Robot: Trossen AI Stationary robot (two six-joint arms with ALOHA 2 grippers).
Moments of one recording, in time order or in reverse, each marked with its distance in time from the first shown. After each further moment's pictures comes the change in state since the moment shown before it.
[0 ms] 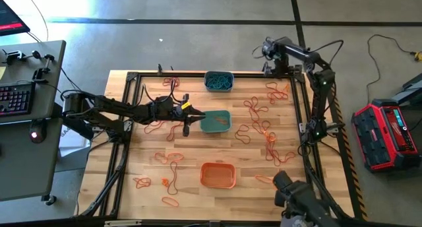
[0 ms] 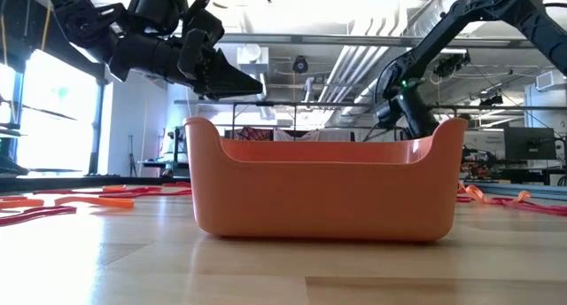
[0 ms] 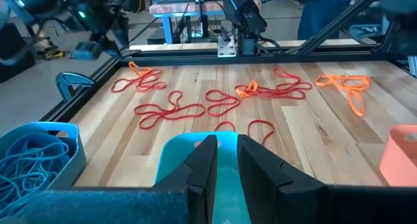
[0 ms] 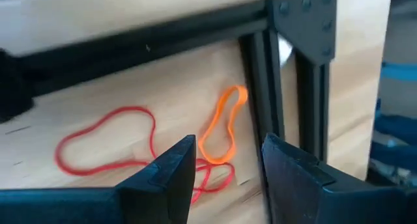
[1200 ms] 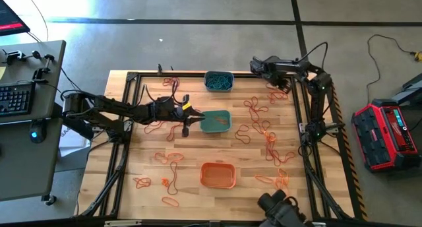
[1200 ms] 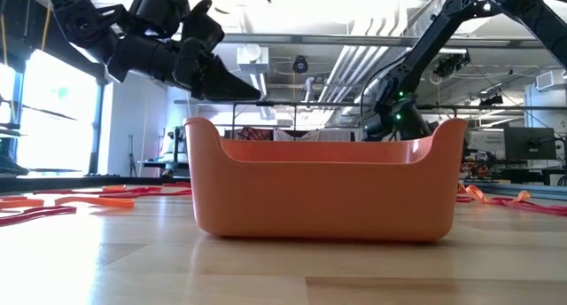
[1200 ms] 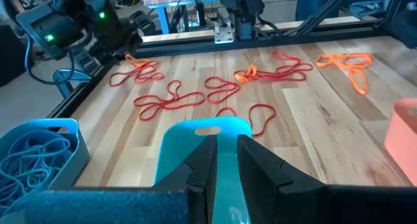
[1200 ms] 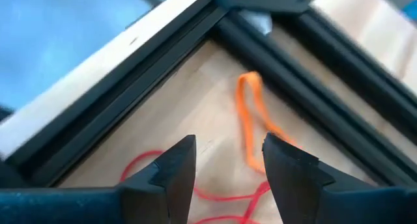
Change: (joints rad) left arm -0.001 0.000 0.000 -0.046 0.004 0.069; right arm 0.200 -0.044 -0.291 0.285 0.319 0.821
